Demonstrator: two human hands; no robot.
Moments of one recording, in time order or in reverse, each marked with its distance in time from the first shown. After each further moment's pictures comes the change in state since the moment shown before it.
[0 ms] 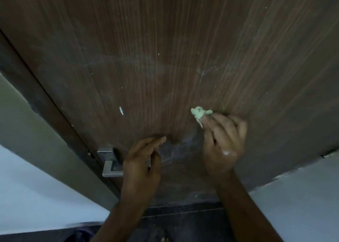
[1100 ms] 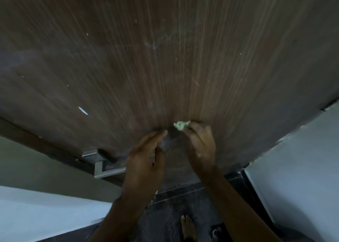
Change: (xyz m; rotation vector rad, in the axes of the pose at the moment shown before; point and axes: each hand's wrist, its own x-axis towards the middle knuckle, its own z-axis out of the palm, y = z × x) left_hand -0.006 0.002 0.026 0.116 -0.287 0.038; right_hand -0.099 0.014 -0.005 0.016 -0.256 0.148
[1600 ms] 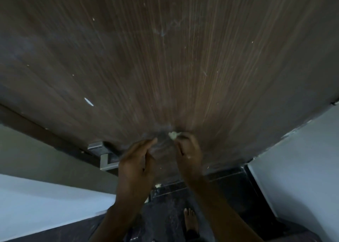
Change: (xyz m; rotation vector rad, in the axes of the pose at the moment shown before) left_hand -0.026 -0.033 -0.012 0.032 0.053 -0.086; right_hand -0.043 -0.042 0.025 0.113 -0.231 0.433
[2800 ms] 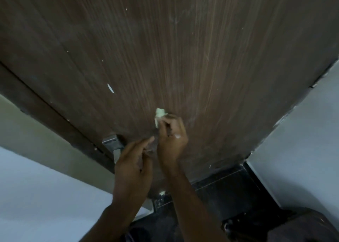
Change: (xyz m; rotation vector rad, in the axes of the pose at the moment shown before) left_hand -0.022 -0.019 -0.051 -0.003 -0.018 0.108; right_hand 0.010 -0.105 0.040 0.290 0.466 0.171
